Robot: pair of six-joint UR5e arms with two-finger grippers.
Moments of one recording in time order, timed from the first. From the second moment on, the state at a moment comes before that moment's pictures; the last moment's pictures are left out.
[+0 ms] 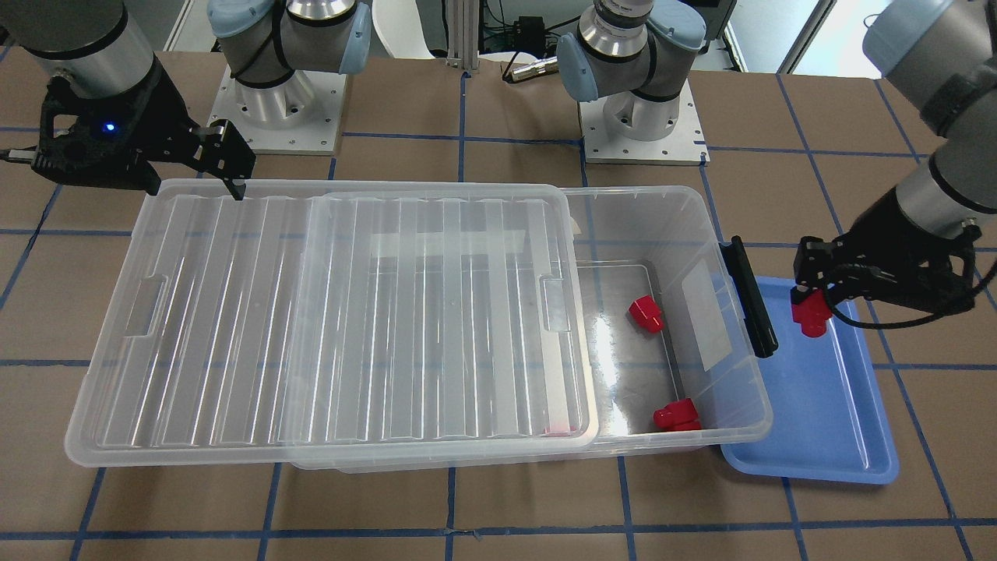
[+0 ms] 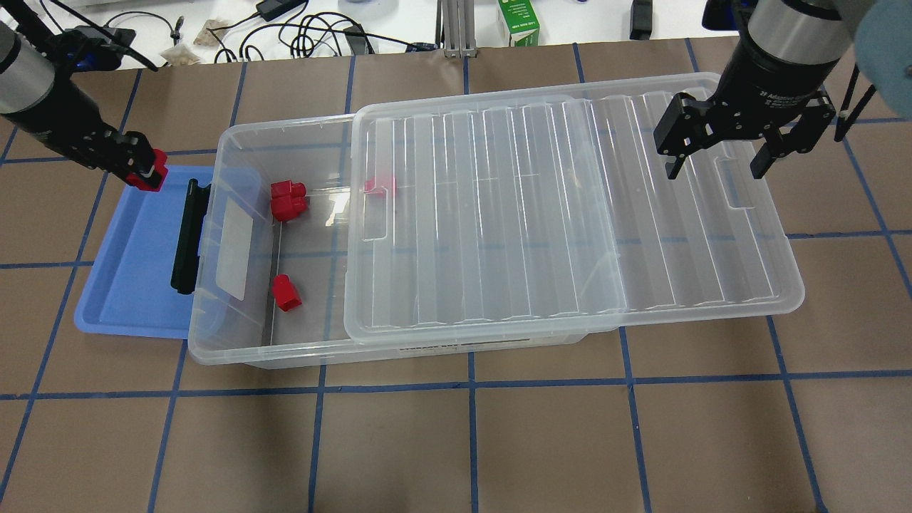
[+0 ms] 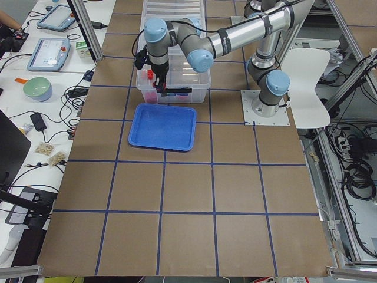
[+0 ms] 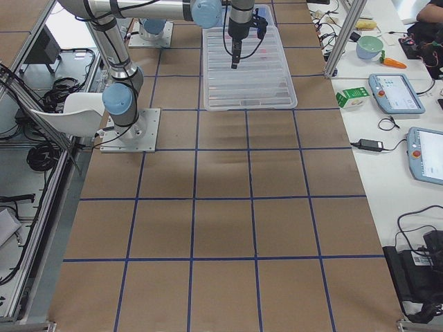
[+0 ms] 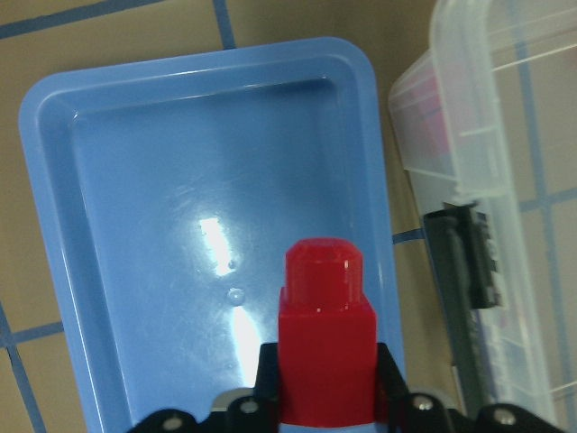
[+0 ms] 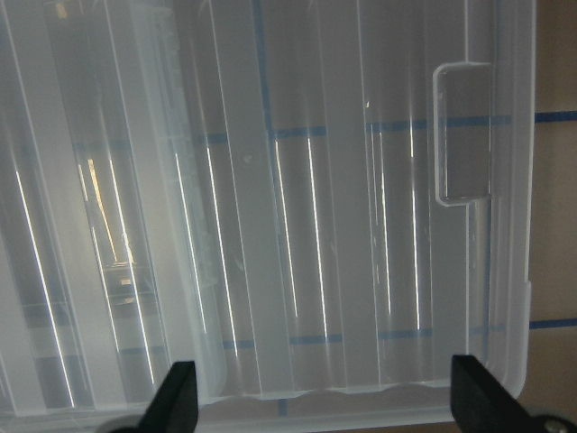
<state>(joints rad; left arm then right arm) -1.24 -1.71 -1.61 -1.41 1.49 0.52 1.49 -1.58 1.57 -1.50 -1.58 -0.02</state>
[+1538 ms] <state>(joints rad) -1.47 -1.78 -1.95 -1.02 1.49 0.12 1.49 -1.58 1.57 -1.49 -1.59 -0.02</state>
